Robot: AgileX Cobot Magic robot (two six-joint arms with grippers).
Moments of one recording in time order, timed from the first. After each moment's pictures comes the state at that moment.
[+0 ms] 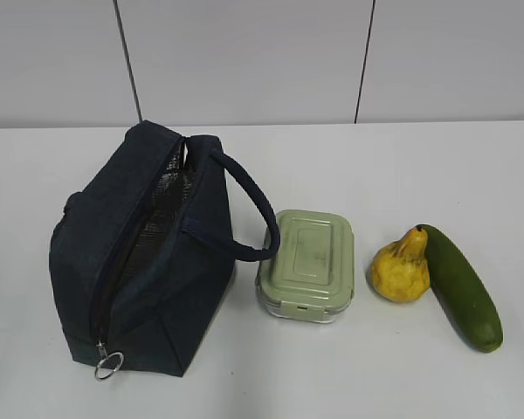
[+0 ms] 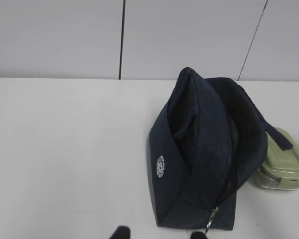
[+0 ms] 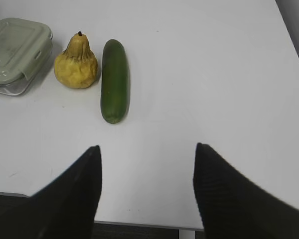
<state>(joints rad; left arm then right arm) -0.04 -0.02 -0.53 -0.21 1.10 0.10 0.04 -0.02 -0.50 -0.02 1.14 -0.09</state>
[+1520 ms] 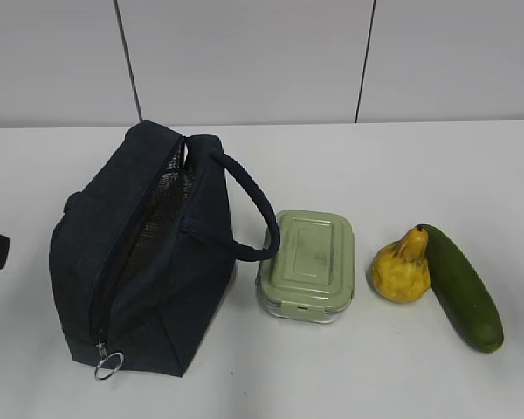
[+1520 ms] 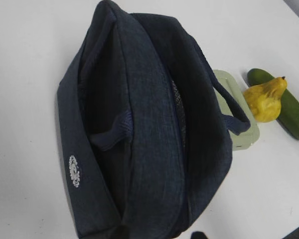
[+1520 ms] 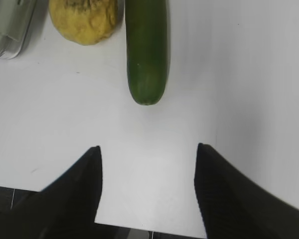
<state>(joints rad) -0.17 0.88 -0.67 -0.55 0.83 0.45 0.04 0.94 -0.63 0.14 0.86 -0.12</state>
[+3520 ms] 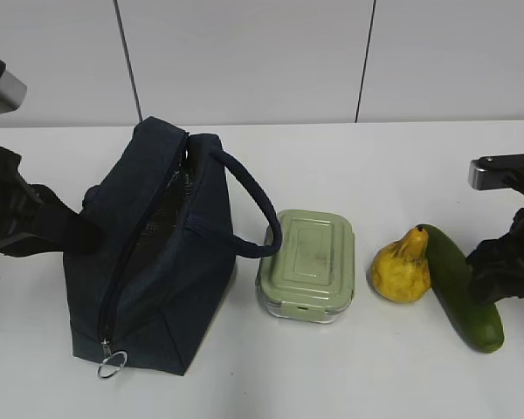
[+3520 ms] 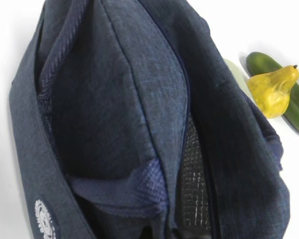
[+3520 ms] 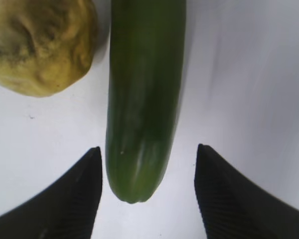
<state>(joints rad) -0.19 1.31 -0.75 -0.82 0.72 0.80 0.04 1.62 -0.86 0.20 0.69 -0.31</state>
